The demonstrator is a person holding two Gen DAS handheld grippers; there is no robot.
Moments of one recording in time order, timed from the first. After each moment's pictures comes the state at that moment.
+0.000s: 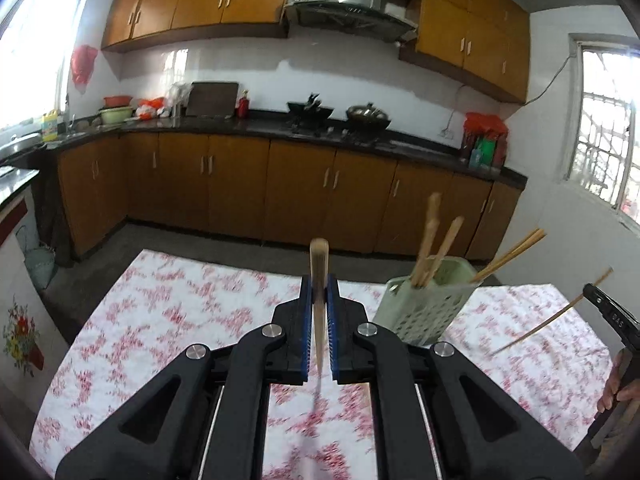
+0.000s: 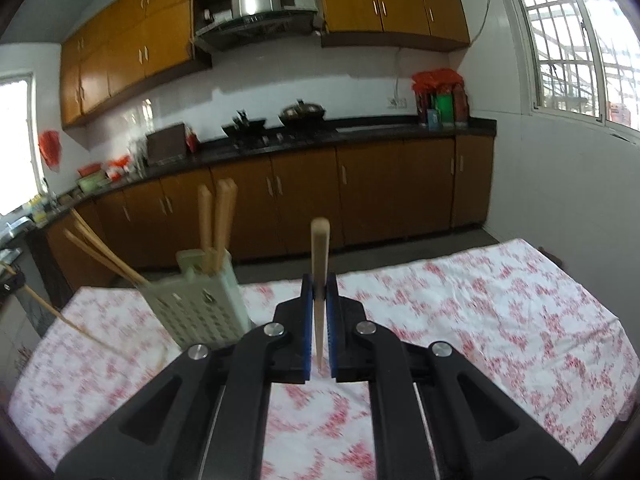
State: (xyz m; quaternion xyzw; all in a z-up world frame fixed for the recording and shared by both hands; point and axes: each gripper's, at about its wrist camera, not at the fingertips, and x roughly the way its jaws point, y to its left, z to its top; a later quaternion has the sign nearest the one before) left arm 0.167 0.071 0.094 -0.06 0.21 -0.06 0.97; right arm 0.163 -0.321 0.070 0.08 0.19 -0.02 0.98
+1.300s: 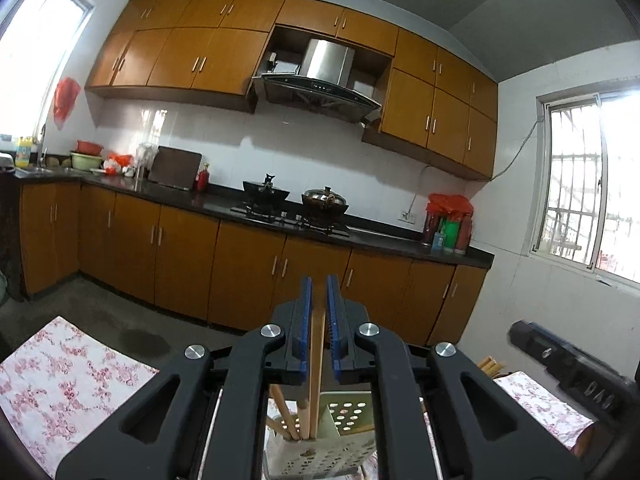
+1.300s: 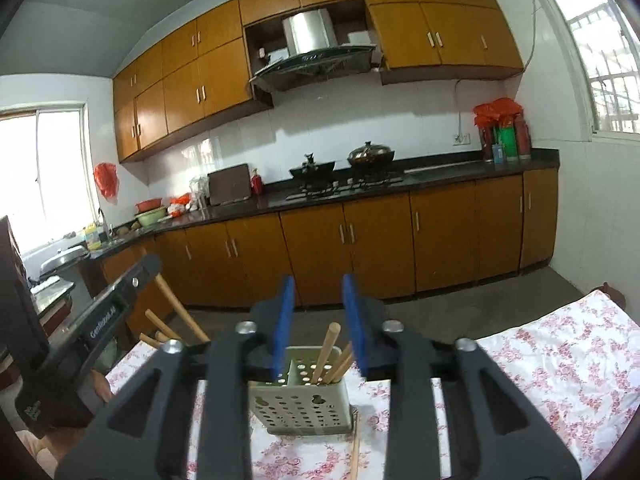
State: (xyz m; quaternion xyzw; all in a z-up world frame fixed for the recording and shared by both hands) left arm 0.224 -0.022 0.115 -0.11 0.06 -0.10 0.99; right arm 0.220 -0.253 0.125 0.09 0.12 0.07 0.99
